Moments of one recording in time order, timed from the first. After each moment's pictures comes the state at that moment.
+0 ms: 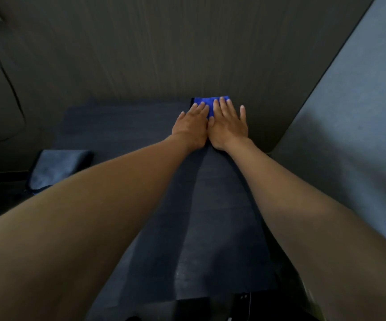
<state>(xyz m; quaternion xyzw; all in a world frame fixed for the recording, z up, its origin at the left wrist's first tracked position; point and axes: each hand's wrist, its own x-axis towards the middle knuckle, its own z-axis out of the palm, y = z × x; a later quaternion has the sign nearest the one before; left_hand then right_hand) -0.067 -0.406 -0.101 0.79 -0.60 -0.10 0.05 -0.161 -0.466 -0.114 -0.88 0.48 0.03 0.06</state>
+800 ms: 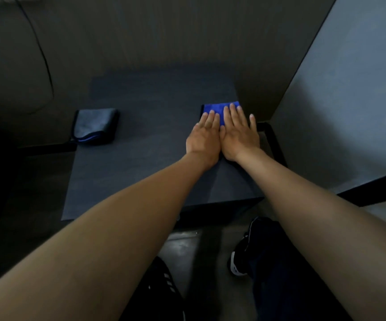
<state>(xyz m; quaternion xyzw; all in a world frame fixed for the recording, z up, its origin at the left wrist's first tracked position) -0.168 -0.254 -0.106 0.79 -0.61 -0.04 -0.04 -0.256 -0.312 -0.101 -0.87 0.49 0.06 0.07</state>
